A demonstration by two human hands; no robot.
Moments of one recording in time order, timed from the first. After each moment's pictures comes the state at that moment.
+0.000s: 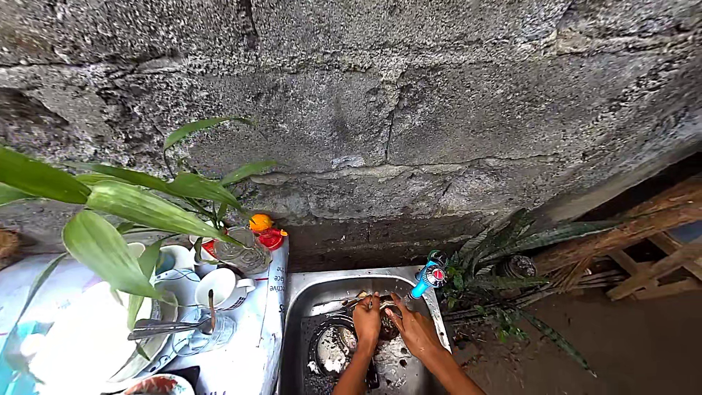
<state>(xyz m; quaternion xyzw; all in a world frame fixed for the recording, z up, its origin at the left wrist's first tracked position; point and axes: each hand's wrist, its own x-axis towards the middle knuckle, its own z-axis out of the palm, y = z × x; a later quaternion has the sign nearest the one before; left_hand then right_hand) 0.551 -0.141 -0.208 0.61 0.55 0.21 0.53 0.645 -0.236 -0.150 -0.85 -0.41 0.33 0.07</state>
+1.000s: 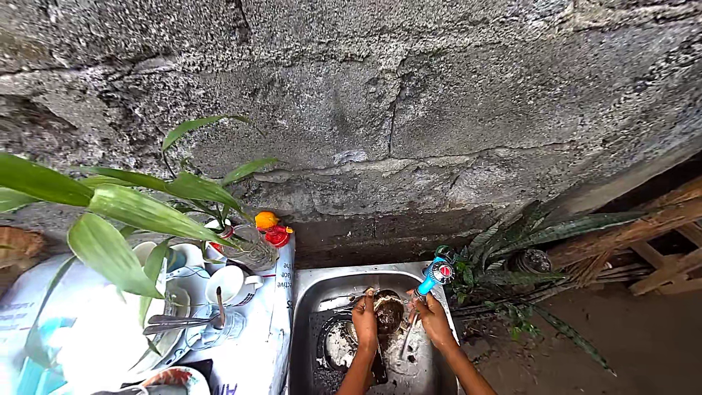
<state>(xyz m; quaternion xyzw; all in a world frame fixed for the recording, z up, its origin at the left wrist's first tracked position) 0.538 -0.144 -0.228 0.44 0.52 0.37 0.64 0.667 -0.246 -0.208 -0.72 -0.25 0.35 0.54</state>
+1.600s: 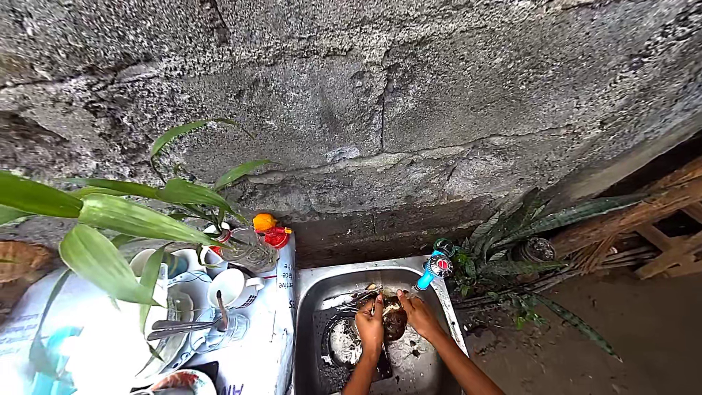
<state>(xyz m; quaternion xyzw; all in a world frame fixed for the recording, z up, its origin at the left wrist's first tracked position) 0.521 -0.158 -0.226 0.58 0.48 0.35 0.55 0.655 -0.226 -0.199 -0.81 -0.32 0.42 0.25</state>
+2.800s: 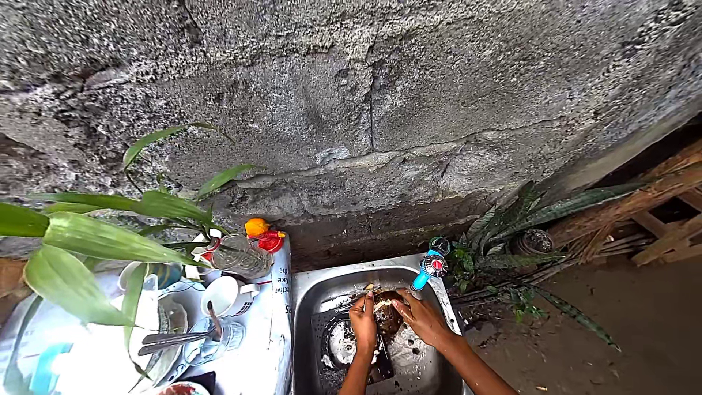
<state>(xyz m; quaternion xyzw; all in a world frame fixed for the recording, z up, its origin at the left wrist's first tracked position) 0.529 -0.148 -0.219 0.50 0.44 0.41 0.62 0.660 -0.237 -0.158 -0.80 -0.43 0.39 0.17</state>
